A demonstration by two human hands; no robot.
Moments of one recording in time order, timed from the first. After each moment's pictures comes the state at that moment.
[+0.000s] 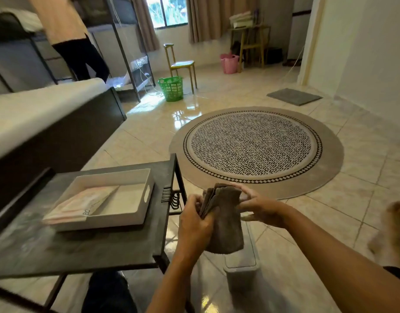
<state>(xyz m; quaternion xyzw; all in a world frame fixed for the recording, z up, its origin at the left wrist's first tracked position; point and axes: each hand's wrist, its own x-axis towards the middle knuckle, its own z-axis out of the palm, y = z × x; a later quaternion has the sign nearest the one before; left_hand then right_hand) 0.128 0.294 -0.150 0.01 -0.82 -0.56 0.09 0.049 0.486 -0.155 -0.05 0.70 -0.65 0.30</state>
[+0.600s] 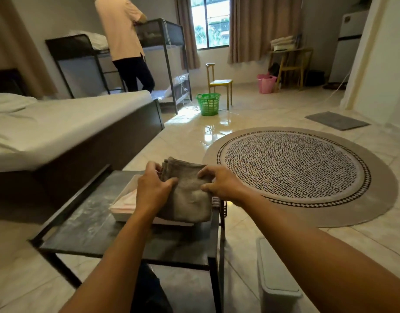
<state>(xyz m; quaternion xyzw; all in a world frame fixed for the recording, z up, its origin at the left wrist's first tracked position) 0.116 0.102 -0.042 0.14 -0.88 -0.39 0.24 0.043 0.285 -0.059 -0.25 0.84 -0.48 0.07</state>
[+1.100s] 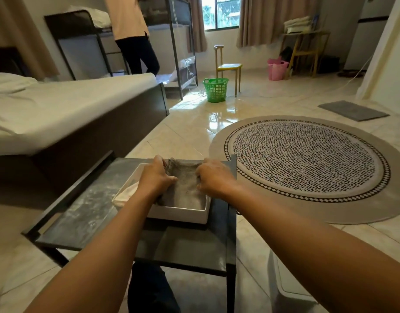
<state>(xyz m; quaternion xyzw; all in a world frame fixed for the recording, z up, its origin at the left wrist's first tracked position) 0.051 0.036 -0.086 0.17 -0.94 -0.26 0.13 0.012 0.206 -0.089 -0.29 0.94 -0.17 -0.04</state>
